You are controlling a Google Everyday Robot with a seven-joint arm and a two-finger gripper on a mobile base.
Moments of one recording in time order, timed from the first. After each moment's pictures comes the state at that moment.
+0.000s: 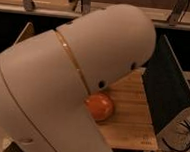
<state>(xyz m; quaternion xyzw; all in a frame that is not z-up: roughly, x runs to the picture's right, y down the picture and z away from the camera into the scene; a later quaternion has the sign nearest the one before) -0.134 0.066 0.771 -0.29 -0.23 0.26 0.89</state>
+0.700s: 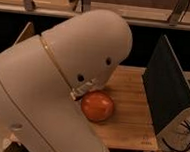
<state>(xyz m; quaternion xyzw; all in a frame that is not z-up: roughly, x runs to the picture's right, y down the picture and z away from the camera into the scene) -0.119 0.102 0.783 -0.34 -0.19 0.26 0.88</state>
